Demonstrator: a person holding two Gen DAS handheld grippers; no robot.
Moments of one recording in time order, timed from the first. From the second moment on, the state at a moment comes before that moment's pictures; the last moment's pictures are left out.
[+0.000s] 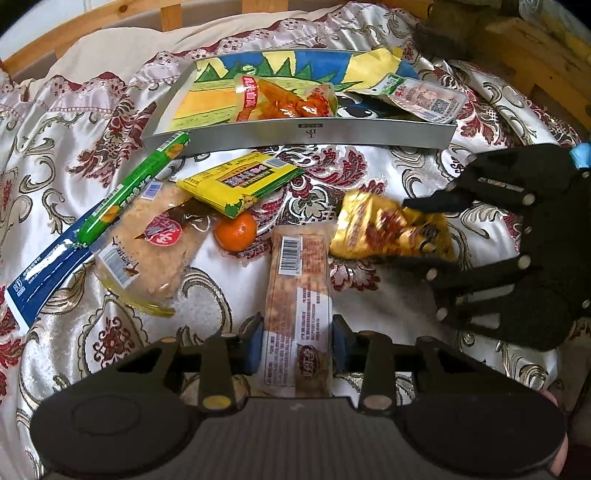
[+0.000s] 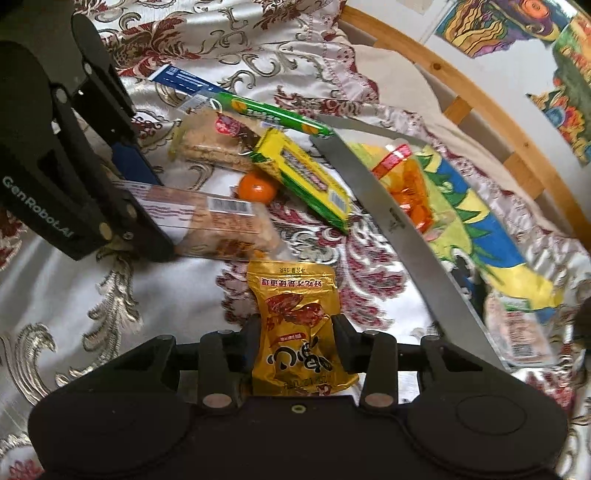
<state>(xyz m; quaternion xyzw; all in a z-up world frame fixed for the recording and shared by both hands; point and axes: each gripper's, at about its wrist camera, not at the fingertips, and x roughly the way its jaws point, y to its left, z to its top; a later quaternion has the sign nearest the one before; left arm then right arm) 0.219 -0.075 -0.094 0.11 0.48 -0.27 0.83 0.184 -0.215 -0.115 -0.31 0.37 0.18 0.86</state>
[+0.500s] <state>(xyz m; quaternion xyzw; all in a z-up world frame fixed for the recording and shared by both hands) 0.191 -0.081 -0.068 0.12 0.41 -0.26 0.87 0.182 -0.233 -0.088 -0.31 0.30 0.10 0.90</state>
